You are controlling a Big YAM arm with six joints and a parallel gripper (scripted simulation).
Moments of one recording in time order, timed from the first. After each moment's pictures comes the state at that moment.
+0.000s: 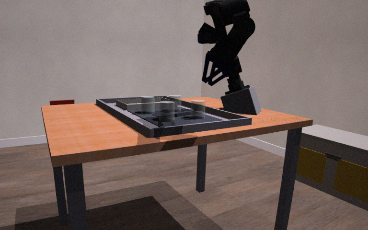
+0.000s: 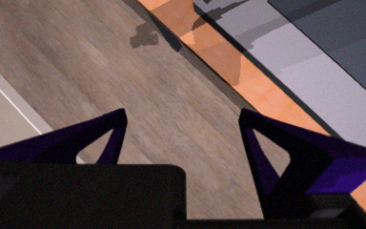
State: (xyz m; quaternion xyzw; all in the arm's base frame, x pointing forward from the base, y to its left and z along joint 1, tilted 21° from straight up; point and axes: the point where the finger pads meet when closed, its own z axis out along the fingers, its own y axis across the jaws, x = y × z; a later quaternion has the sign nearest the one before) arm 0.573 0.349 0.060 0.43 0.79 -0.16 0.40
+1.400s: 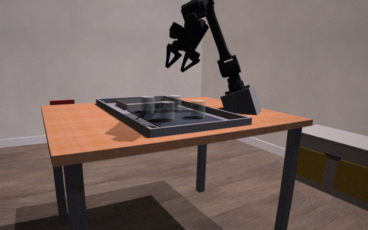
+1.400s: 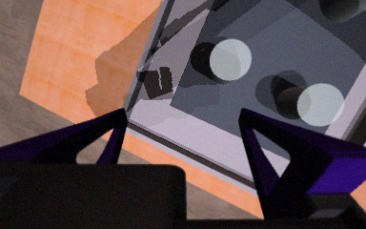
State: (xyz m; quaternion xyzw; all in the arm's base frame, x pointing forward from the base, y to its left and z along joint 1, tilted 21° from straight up) arm 0.496 0.135 0.161 0.57 0.69 -0.17 0.41
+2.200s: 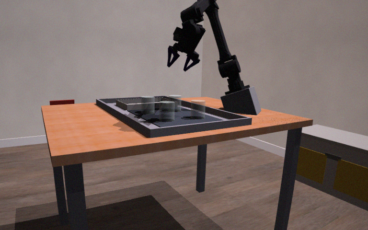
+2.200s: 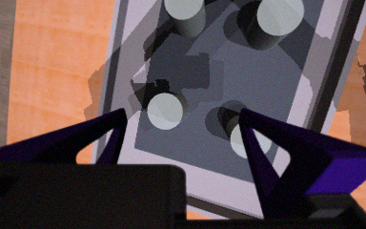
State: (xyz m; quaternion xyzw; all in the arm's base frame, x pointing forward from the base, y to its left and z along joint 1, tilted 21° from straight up) arm 0.403 0.041 0.180 0.64 0.63 -0.17 0.40
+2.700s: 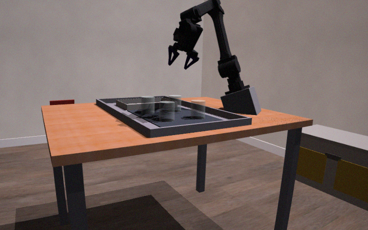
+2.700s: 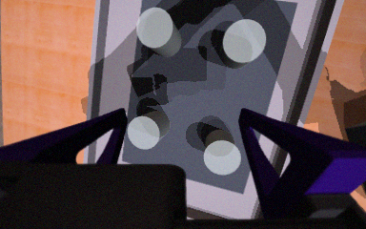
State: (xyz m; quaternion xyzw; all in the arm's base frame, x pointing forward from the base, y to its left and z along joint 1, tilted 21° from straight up) arm 0.357 -0.004 0.196 0.66 0.63 -0.16 0.39
